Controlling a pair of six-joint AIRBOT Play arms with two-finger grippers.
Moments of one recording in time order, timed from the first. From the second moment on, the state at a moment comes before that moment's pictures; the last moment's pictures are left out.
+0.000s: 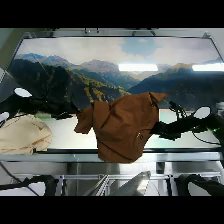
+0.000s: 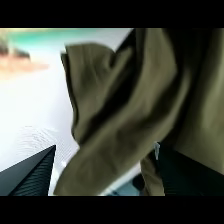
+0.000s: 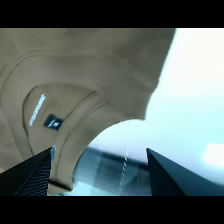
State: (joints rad) left arm 0.12 -1.50 0.96 0.80 -1.20 -1.08; right arm -0.04 -1.19 0.58 -0.94 1.10 1.35
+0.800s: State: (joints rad) left arm 0.05 -1.65 1.58 0.64 -1.42 -1.11; right arm -0.23 -1.31 1.08 -0.39 1.13 0.93
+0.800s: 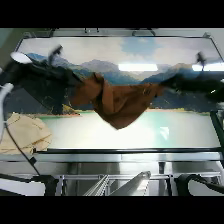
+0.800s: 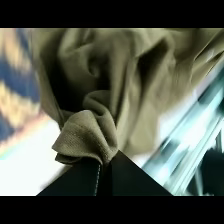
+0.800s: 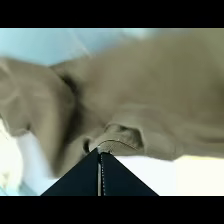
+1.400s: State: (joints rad) left arm 0.14 -1.13 1.95 0.65 -1.54 -1.18; right arm -0.40 -0.90 1.47 -0.37 1.17 0.99
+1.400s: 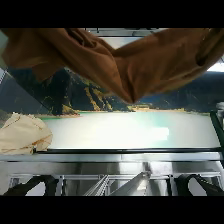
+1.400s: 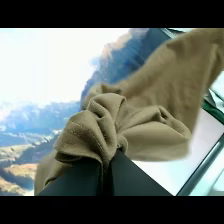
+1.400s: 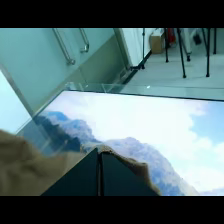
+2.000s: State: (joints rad) left arm 0.18 -1.38 1.47 0.73 -1.53 -1.06; right arm -0.27 -1.44 1.47 -0.59 1.27 1.13
